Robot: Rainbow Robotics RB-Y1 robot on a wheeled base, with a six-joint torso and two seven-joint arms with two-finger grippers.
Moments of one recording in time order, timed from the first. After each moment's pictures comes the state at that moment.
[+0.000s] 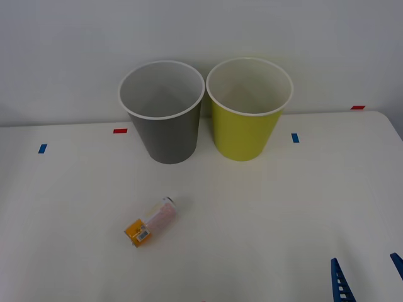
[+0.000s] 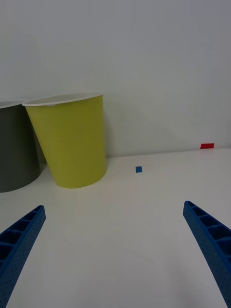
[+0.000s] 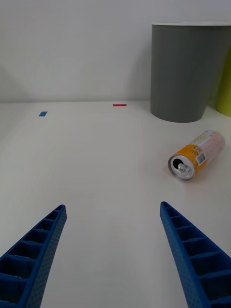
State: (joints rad) right arm 1.04 -0.37 0.19 -2.05 -0.07 -0.73 1.35; left arm 1.22 0.10 0.03 -1.90 -0.33 -0.84 -1.05
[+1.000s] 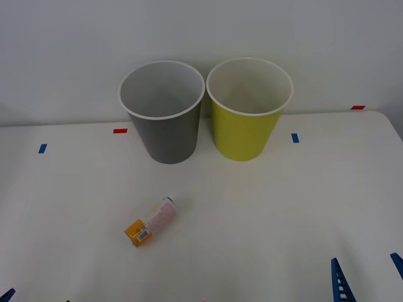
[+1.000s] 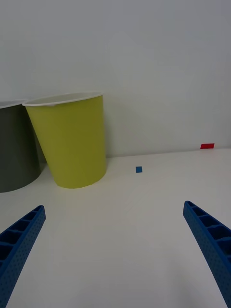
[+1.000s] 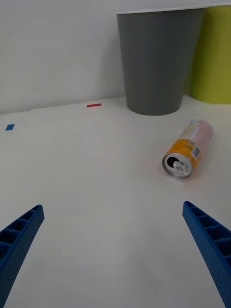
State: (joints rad) right arm 1.04 -0.37 0.19 -2.05 -0.07 -0.73 1.35; left arm 1.07 0.37 0.03 -1.91 -0.29 -0.72 -1.06
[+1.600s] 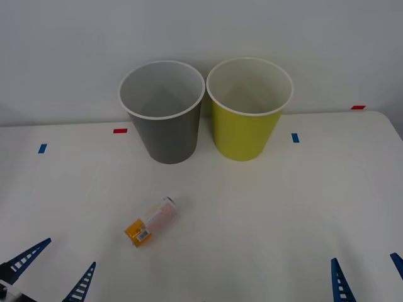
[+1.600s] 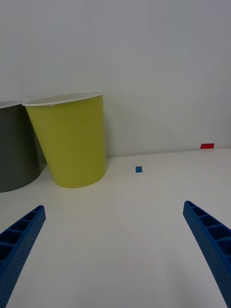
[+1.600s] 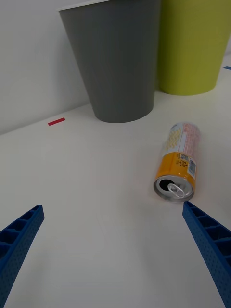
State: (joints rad) right arm 1.04 -0.37 0.19 -2.05 -0.07 -0.73 1.35; left arm 0.84 0.60 -0.07 -1.97 -0.30 -0.49 -1.06
